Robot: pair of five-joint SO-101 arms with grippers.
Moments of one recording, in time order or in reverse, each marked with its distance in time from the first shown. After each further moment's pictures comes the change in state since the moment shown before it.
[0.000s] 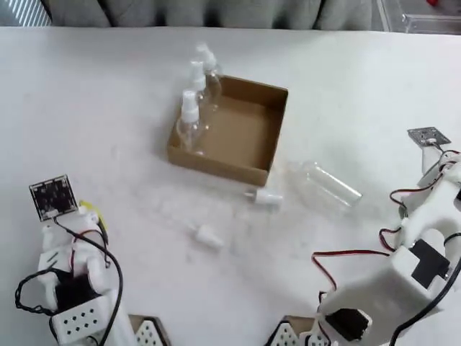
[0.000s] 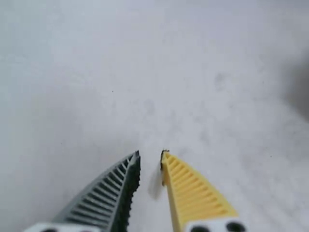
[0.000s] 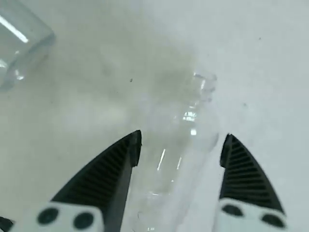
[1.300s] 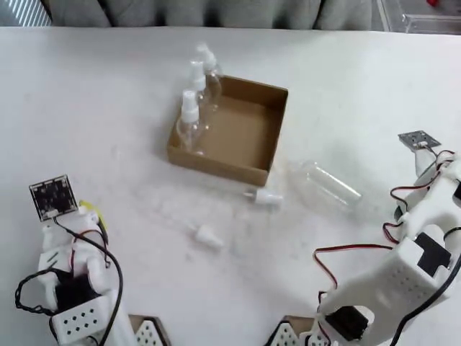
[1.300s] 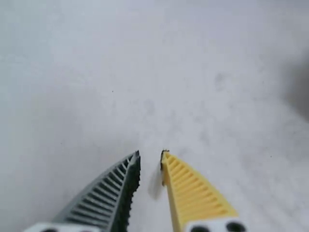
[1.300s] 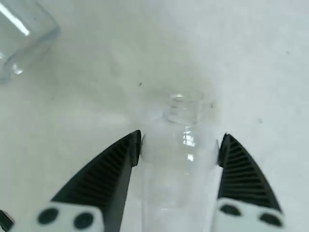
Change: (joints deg) left arm 0.0 0.0 0.0 0.0 0.0; right arm -0.4 5.3 -2.8 1.4 4.1
